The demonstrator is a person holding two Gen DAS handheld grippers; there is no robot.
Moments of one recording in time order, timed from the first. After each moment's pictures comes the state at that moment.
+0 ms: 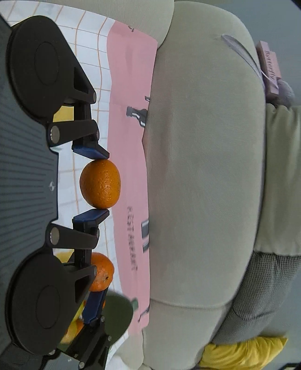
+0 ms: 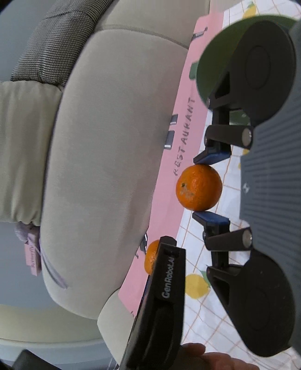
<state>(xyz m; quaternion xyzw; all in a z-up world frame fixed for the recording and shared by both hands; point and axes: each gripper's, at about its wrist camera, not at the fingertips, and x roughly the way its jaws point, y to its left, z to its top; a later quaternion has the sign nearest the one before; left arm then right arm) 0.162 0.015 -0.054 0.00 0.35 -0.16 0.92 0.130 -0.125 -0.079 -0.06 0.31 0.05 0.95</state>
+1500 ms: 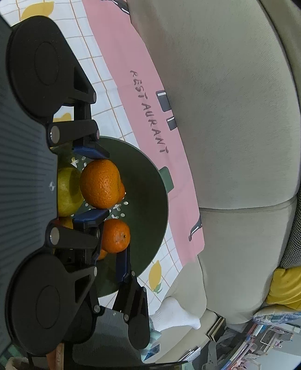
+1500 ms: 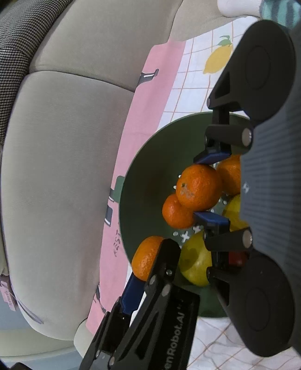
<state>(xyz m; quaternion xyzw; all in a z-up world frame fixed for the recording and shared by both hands) 0.169 -0.165 -0.074 0.10 0.43 -0.32 0.84 0.127 -0.317 -0.118 -0.04 0.41 0.05 0.91</state>
